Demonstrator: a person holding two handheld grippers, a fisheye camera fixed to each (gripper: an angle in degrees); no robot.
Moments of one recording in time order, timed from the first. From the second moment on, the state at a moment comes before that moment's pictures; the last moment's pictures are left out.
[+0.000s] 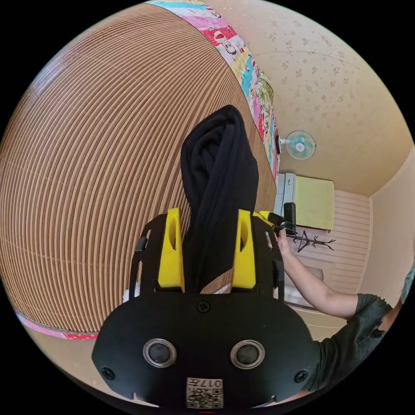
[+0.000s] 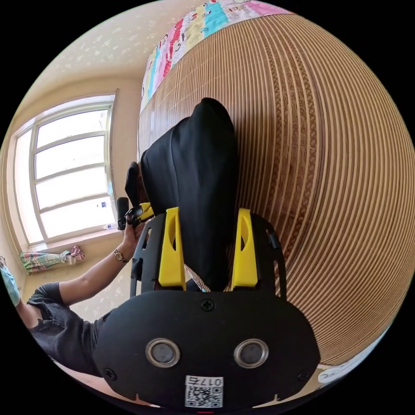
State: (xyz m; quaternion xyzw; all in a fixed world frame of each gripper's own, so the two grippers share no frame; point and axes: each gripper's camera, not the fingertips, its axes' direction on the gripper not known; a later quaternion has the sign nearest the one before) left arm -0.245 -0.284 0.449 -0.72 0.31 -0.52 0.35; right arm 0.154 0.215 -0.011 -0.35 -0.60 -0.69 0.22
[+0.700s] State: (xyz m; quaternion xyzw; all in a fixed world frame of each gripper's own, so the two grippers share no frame) left arm -0.290 -0.369 0.410 -0.74 0.40 -0.49 0.24; right arm 0.293 0.259 0.048 -0.53 -0.55 -0.64 0.08
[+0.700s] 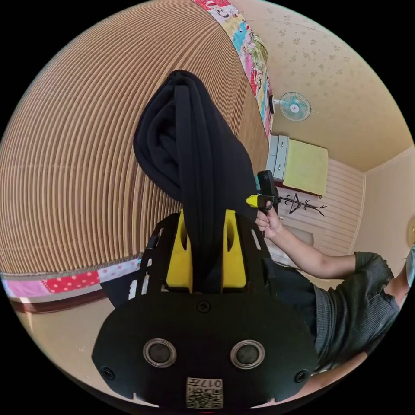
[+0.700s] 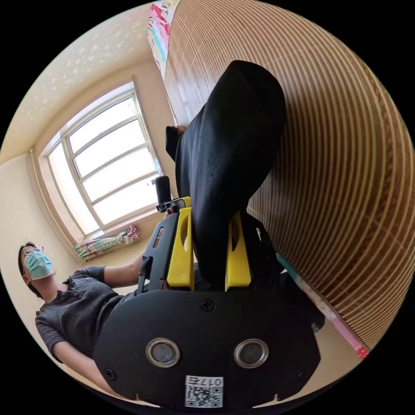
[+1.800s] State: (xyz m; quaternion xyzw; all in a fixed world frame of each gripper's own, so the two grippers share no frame) left arm -0.767 -0.237 0.431 -0.82 -0.05 -0.46 0.33; right arm 0.407 0.258 -0.111 -0.40 -0.56 -0.63 0.37
